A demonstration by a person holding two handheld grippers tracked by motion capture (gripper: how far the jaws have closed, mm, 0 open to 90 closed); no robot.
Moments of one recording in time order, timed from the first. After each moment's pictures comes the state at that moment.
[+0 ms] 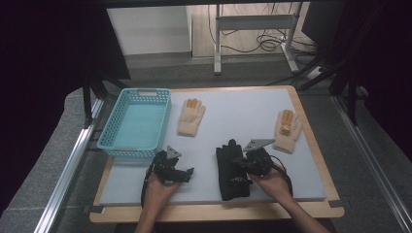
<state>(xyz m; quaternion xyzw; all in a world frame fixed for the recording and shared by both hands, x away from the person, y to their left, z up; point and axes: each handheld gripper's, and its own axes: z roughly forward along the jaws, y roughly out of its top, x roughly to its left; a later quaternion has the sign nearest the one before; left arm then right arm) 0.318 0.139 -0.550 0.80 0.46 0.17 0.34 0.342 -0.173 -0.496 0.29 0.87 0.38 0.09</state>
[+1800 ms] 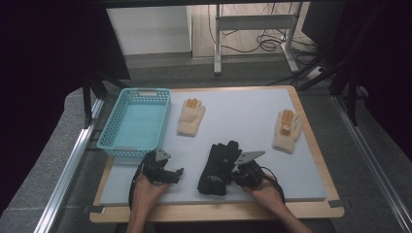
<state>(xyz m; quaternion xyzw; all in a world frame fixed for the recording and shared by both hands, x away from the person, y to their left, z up) 0.312 0.173 -0.550 0.81 0.44 0.19 0.33 0.325 -0.153 -0.532 0.25 0.89 0.39 0.03</state>
